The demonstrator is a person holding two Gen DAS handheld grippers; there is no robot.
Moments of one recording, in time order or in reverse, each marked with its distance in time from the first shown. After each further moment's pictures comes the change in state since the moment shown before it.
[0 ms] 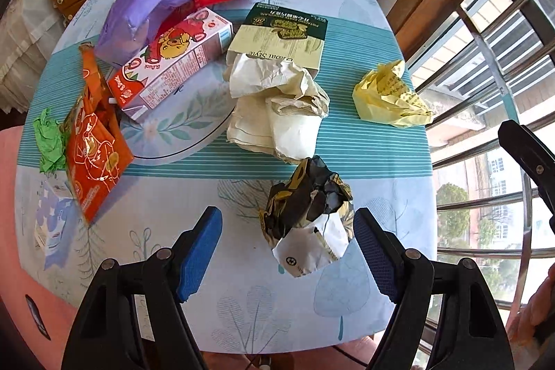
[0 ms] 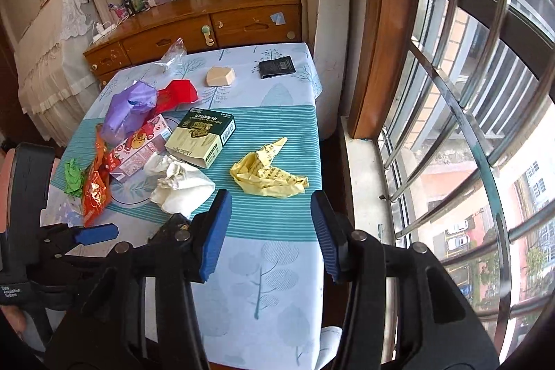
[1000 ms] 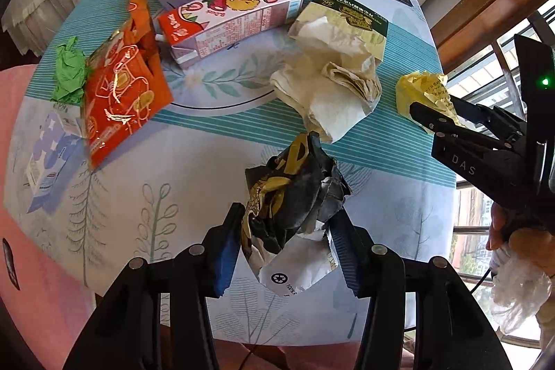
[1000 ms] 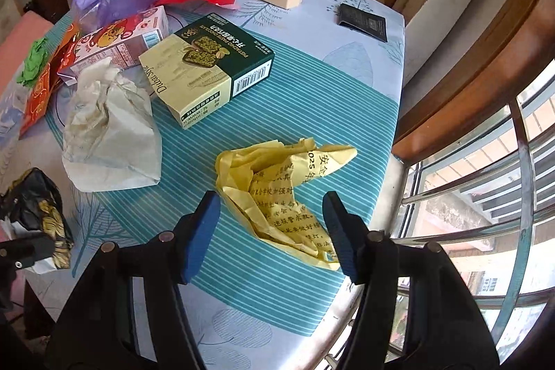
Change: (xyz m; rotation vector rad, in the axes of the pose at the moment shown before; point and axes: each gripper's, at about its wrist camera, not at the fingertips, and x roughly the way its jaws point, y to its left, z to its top) left arm 0.007 0.049 -0.039 -0.194 0.000 -0.004; right arm 0.164 0.073 -0.001 -0.456 0.208 0.006
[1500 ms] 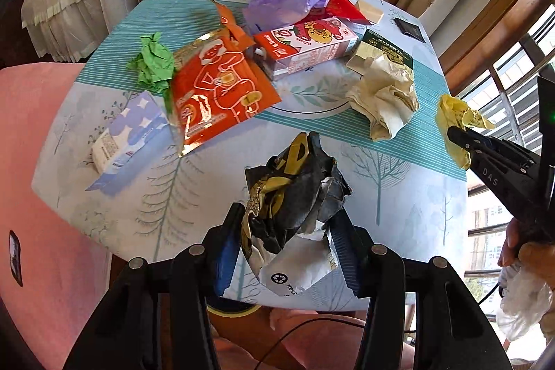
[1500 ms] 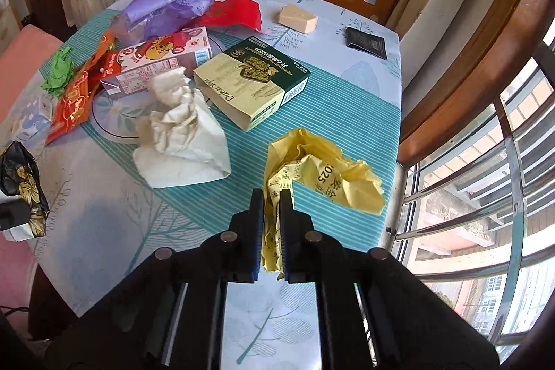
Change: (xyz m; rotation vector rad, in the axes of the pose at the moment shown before) left arm -0.071 0.083 -0.043 -0.015 -0.141 0.002; right arm -0.061 0.055 -0.019 0.082 -0.073 -0.038
